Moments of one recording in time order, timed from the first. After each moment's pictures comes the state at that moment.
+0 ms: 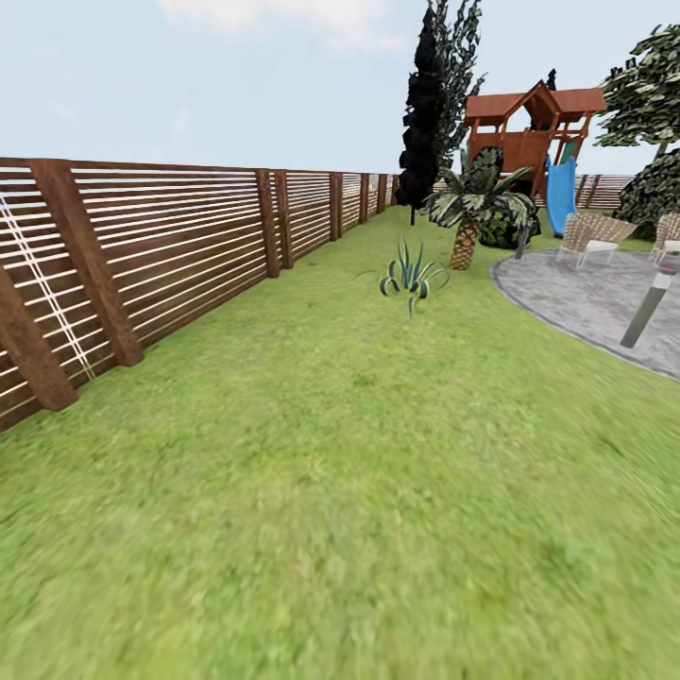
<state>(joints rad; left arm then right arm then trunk) 0.00 0.00 0.04 -0.10 0.01 0.00 0.00 -0.05 0.00 0.00 -0.12 0.08 -0.17 0.00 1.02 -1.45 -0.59</state>
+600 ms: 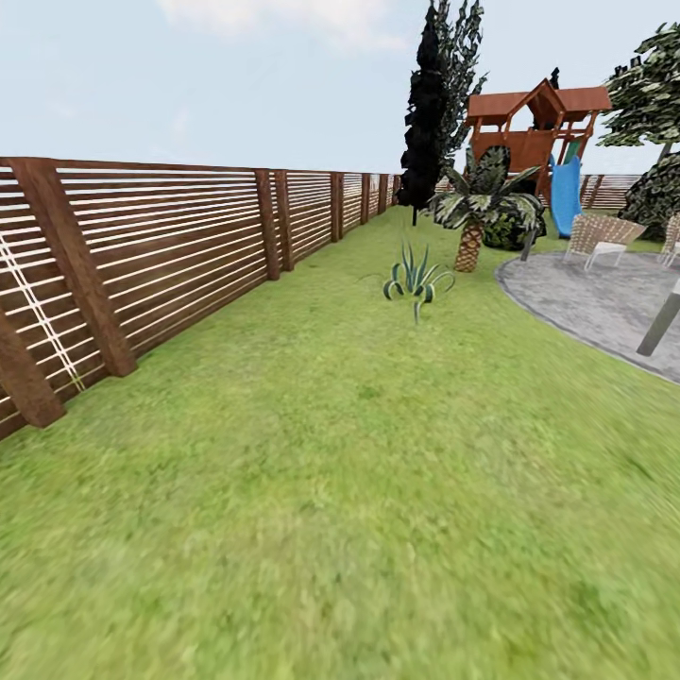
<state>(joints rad) 0.00 0.00 0.04 -0.10 0.01 0.00 0.00 -0.05 0.00 0.00 -0.12 0.08 -0.17 0.00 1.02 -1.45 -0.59</state>
